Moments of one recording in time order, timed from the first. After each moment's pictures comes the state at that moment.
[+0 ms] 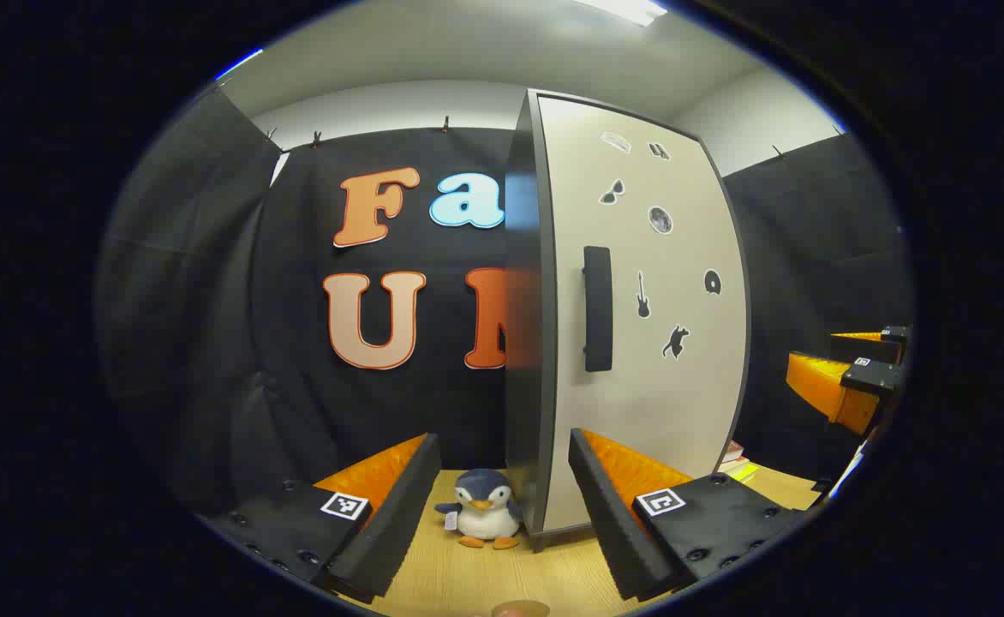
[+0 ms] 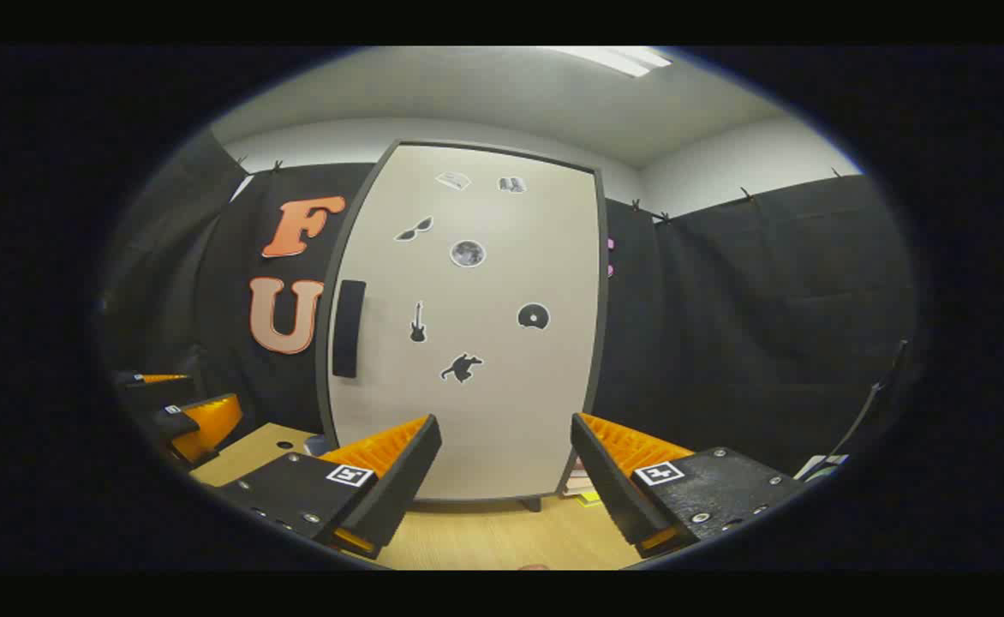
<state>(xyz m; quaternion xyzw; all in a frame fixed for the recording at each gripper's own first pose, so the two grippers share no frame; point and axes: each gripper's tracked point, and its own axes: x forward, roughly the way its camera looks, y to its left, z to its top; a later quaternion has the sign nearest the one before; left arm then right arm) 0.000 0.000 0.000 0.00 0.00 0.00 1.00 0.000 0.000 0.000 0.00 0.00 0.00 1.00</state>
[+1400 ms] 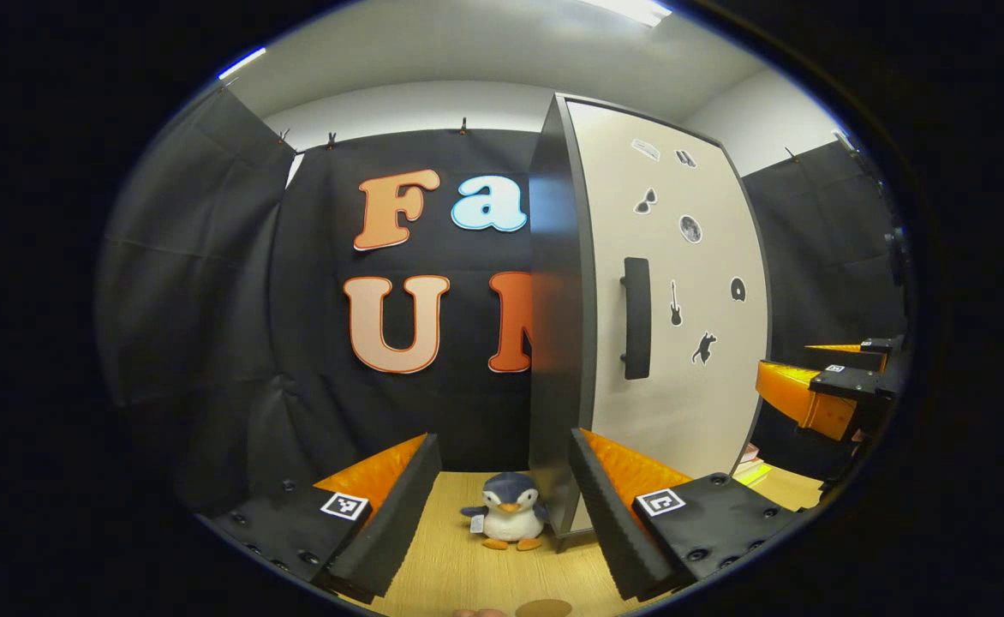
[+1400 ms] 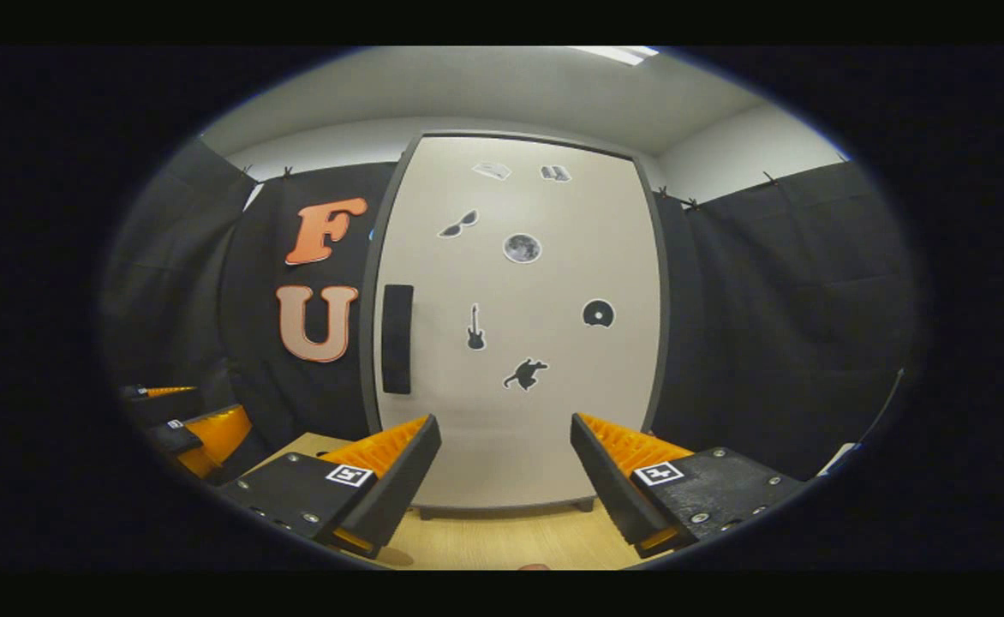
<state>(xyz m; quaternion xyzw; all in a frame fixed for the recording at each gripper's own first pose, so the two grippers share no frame) 0.002 0.046 0.005 0.00 0.00 0.02 1.00 0.036 0.075 0.010 0.06 0.02 0.07 1.00</state>
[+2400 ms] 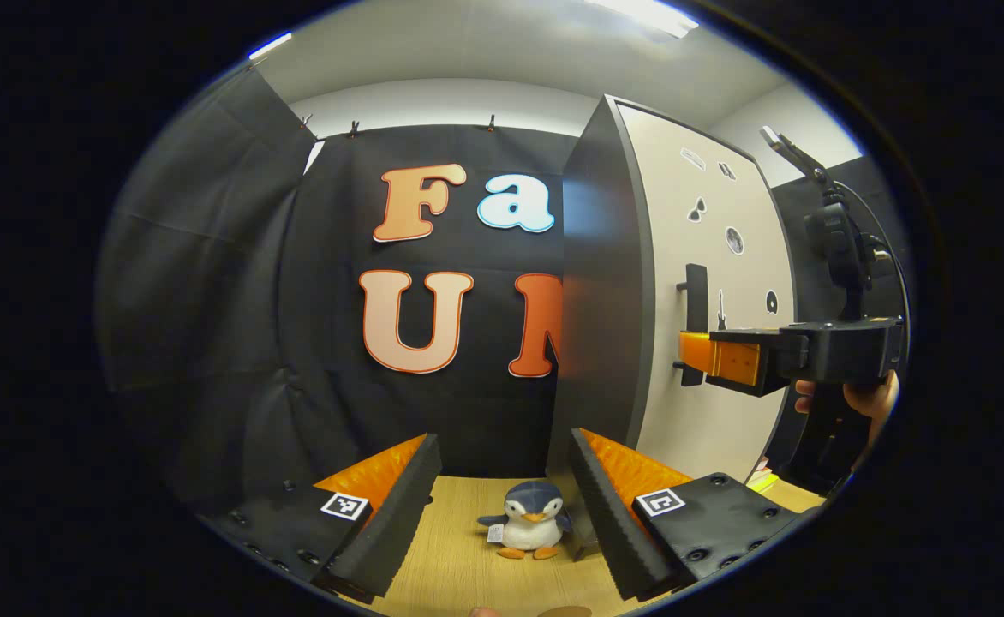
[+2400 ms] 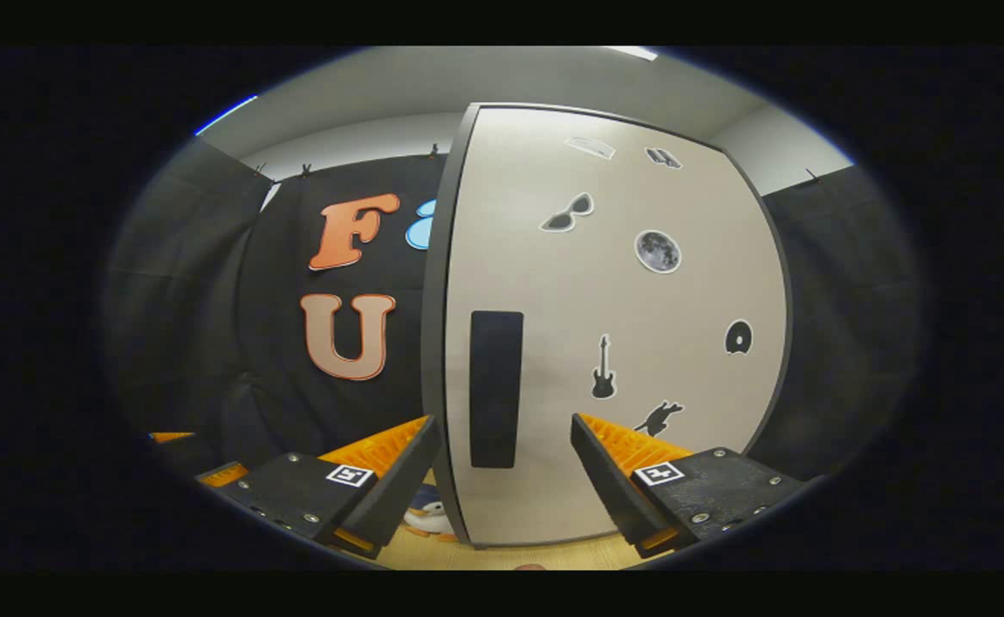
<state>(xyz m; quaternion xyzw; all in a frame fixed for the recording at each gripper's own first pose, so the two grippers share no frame) 0.029 0.099 -0.003 -0.03 -0.01 0.02 1.00 0.129 0.174 0.043 0.06 0.02 0.11 0.99</state>
